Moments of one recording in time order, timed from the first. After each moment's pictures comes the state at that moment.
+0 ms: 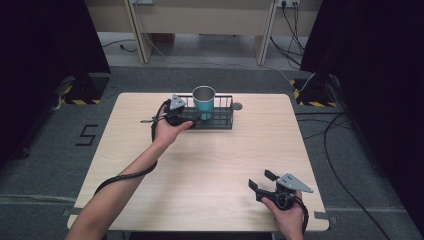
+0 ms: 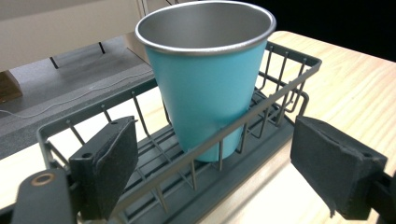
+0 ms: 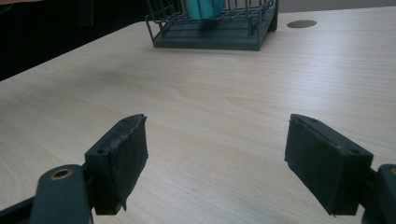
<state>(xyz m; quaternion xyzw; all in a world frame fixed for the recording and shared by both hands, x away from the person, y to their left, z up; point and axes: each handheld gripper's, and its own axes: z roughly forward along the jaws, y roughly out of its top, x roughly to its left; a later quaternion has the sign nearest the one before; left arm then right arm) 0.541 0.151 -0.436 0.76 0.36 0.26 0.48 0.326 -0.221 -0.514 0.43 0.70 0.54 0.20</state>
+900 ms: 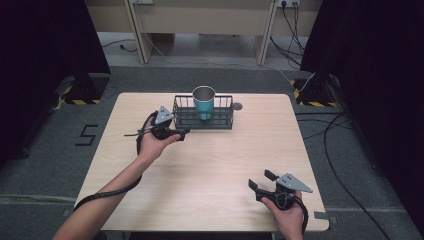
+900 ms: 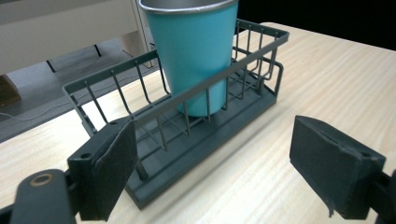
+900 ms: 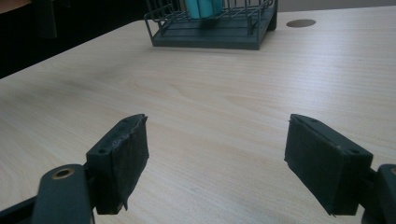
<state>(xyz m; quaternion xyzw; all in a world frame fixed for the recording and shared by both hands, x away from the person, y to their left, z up) 0.492 0.186 -0.443 0.76 0.34 0.26 0.49 0.326 -0.220 -0.514 0.43 0.70 0.54 0.20</state>
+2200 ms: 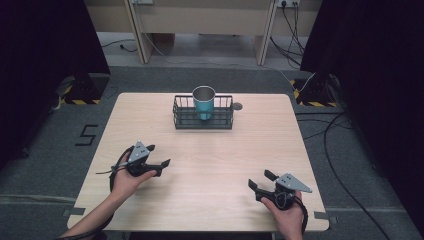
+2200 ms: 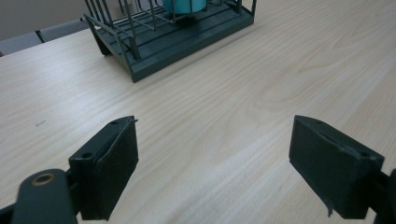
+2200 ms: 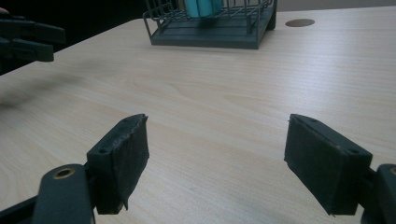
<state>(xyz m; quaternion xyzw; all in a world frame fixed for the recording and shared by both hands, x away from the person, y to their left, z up) 0.400 0.249 -0.501 0.77 0.35 0.24 0.47 0.326 -0.219 -0.514 0.43 0.70 0.53 0.20</state>
